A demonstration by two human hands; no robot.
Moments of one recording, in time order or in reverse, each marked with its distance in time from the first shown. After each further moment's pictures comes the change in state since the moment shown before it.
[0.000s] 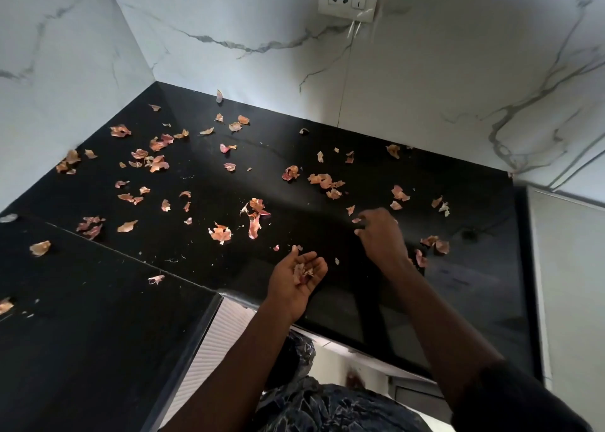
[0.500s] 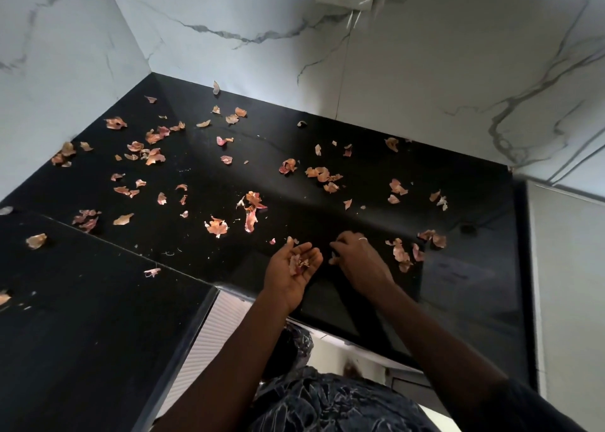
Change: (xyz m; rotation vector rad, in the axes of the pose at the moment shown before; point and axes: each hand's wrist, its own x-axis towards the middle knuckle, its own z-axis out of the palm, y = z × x) left_hand 0.006 0.000 0.002 -0.010 0.009 0.021; right_hand -0.046 -0.009 0.032 -0.242 -0.146 -0.325
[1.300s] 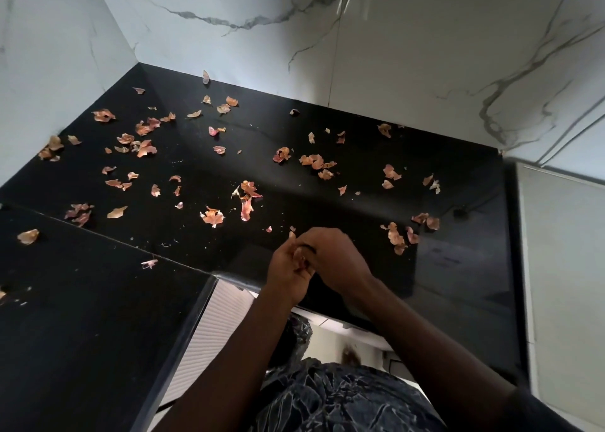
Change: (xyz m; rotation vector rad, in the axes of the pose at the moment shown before) left_hand -0.010 -0.014 -0.007 0.018 -0.037 -0.014; right_hand -0.024 -0.076 -0.035 0.394 0.069 -0.055
